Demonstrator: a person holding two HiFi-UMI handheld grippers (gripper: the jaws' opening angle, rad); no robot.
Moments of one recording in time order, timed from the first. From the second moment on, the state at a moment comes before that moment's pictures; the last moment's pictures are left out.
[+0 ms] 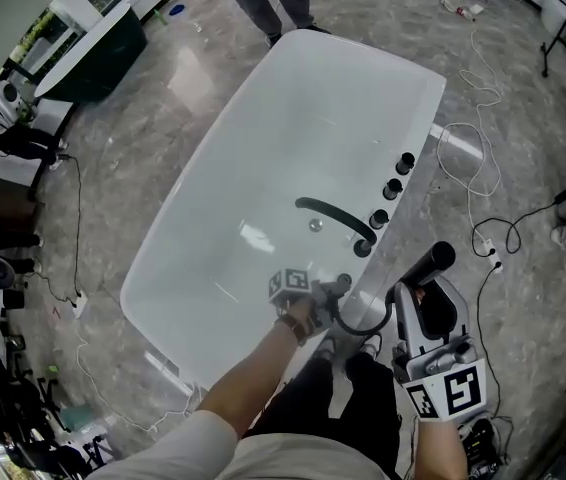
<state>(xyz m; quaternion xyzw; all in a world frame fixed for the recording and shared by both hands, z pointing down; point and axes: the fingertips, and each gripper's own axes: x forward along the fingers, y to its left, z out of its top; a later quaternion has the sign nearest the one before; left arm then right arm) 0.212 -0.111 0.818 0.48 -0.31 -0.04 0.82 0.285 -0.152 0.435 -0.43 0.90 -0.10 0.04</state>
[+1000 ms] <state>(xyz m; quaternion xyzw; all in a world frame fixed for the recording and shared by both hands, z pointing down) 0.203 -0.076 0.753 0.60 -0.32 0.04 0.73 0.269 -0.149 0.378 -0.38 0.91 -0.08 0.12</state>
